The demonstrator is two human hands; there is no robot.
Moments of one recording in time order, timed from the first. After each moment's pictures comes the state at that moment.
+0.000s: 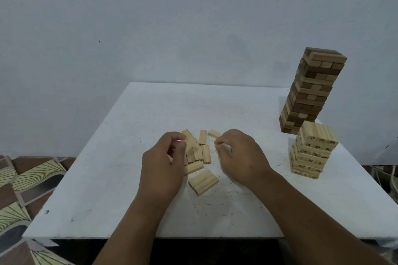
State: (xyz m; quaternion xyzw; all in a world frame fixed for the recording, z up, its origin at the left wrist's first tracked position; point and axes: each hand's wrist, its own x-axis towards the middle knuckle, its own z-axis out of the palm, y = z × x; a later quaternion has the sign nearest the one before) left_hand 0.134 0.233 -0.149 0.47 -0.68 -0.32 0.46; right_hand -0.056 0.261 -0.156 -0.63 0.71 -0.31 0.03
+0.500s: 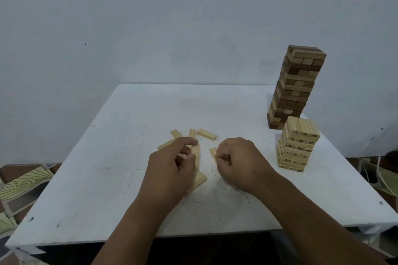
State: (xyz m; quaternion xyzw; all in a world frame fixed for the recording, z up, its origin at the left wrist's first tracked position) left_hand 0.118 0.251 -0.142 0.42 -0.75 -0.33 0.38; right_hand -0.069 0.290 -0.147 -0.65 0.73 -0.22 0.05
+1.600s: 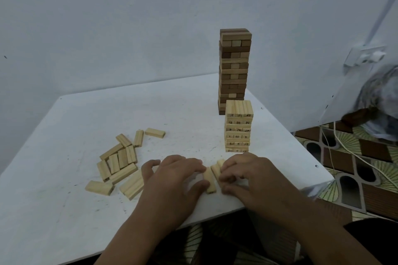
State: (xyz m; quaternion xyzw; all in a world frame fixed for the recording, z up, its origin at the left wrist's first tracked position) left_hand 0.046 0.300 -0.167 0.29 -0.91 -0.15 0.24; right_hand -0.137 0.419 -0.152 -0.65 0.69 -0.31 0.10
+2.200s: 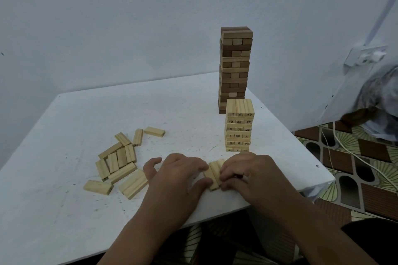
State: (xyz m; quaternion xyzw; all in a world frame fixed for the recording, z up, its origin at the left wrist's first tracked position) left_hand 0.038 0.301 -0.172 0.29 -0.91 -0.14 0.25; right_hand -0.140 0.413 -0.159 -0.64 0.68 -0.35 0.09
